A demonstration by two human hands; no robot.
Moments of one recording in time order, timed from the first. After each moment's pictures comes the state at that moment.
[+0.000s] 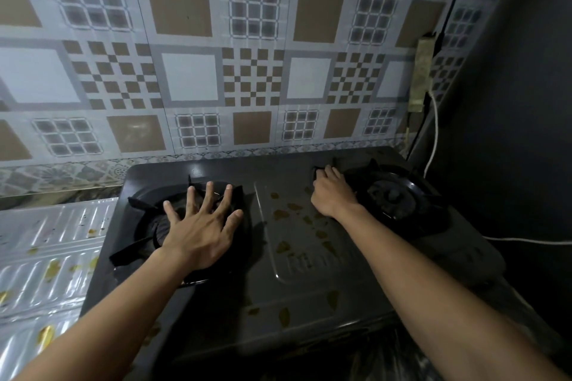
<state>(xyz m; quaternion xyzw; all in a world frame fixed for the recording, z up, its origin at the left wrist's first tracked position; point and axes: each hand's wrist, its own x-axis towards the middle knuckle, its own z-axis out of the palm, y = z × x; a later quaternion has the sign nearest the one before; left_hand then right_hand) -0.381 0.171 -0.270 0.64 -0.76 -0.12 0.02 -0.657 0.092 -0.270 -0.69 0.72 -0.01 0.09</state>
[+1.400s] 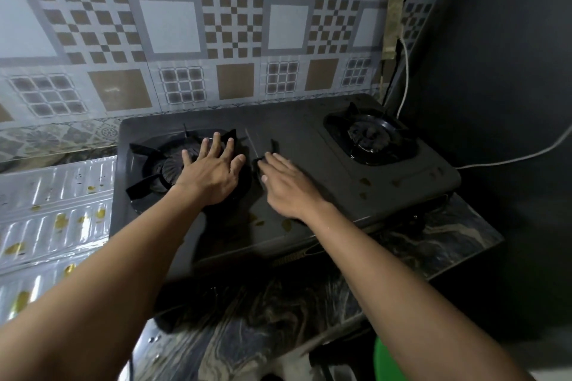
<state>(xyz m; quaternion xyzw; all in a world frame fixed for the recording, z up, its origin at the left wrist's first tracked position) -0.381 0.191 -0.270 0.59 -0.80 -0.12 0.04 -0.560 0.240 -0.281 -0.77 0.62 -0.10 0.11</state>
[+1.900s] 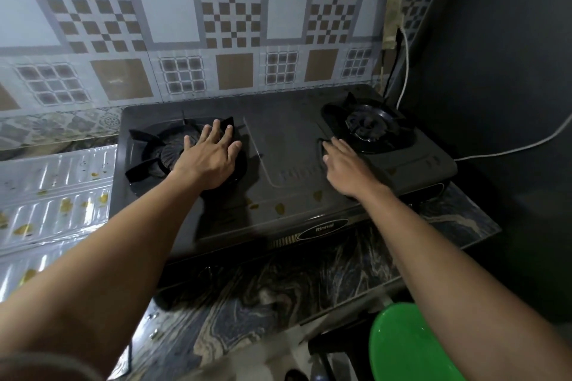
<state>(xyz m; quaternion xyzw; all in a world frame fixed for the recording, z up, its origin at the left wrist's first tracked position) -0.383 0.195 -0.271 0.57 -0.81 -0.11 0.05 -0.674 0.251 -0.283 -0.68 0.72 -0.11 0.10</state>
